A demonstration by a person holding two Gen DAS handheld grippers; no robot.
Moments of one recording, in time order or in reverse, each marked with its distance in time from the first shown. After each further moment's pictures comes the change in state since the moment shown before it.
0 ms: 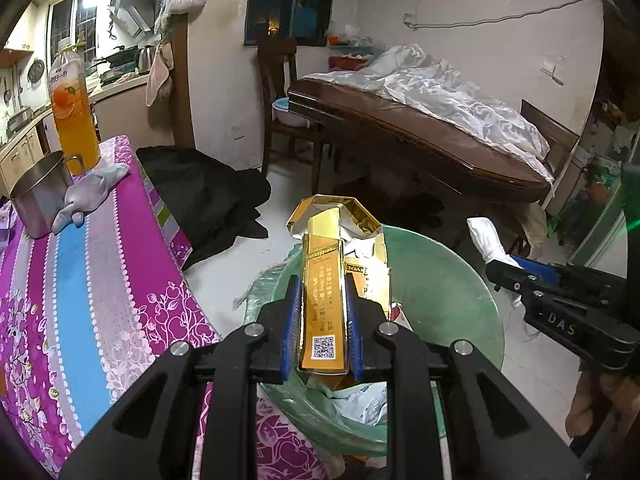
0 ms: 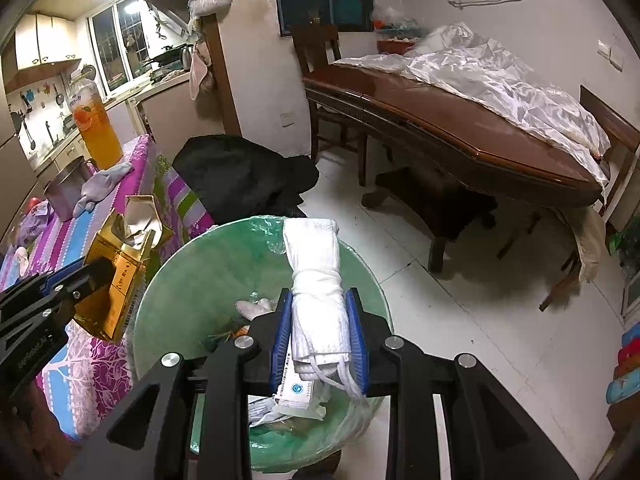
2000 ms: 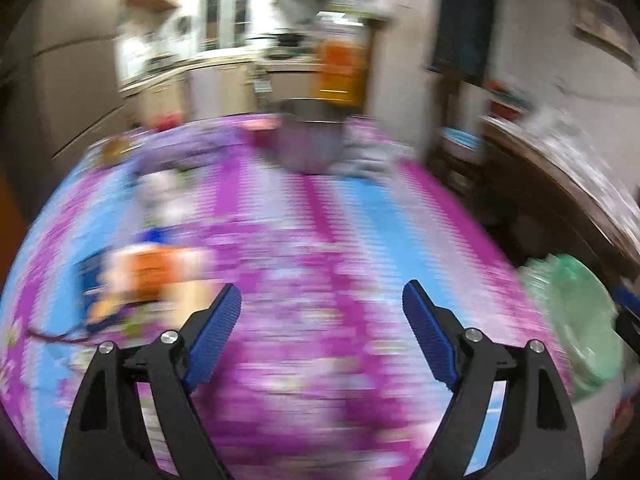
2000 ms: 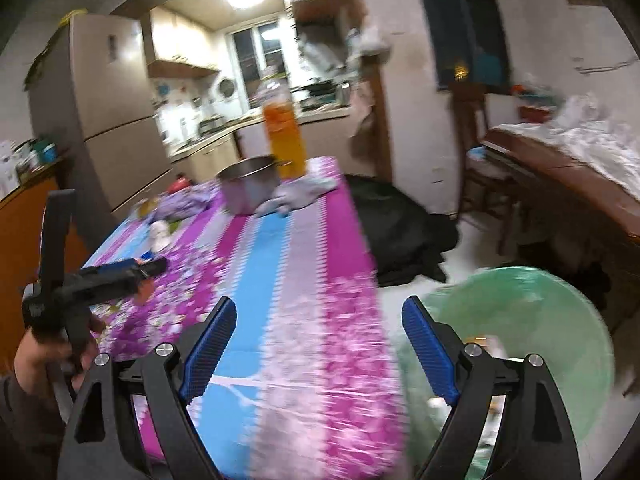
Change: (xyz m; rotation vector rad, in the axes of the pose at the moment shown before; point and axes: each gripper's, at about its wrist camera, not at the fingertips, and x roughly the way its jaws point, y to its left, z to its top) left arm -0.148 0.288 -0.090 -0.368 -0.070 0.447; right arm -0.058 0.244 -0.043 -0.237 -0.179 0.478
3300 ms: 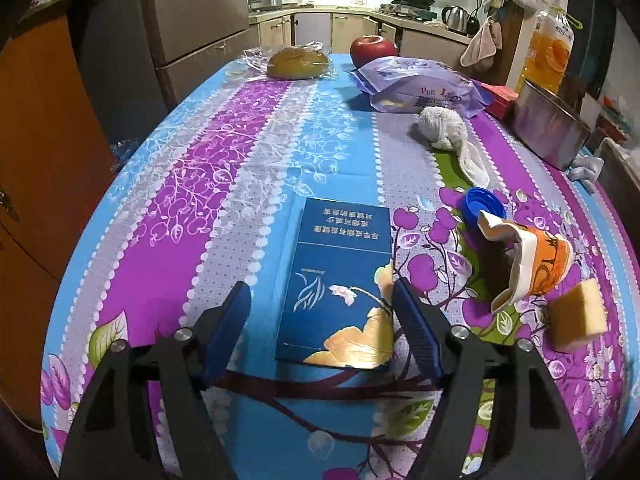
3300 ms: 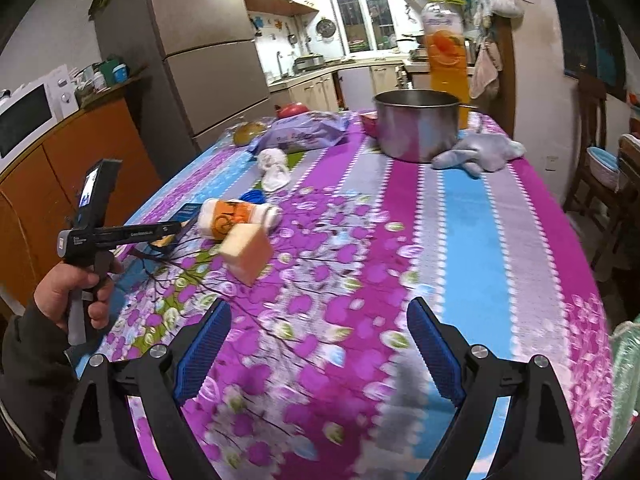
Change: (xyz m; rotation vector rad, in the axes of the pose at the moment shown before) left arm 0.044 0.219 -0.007 -0.141 0.174 0.243; right arm 0.145 0.178 0.002 -0.195 0.202 0.288
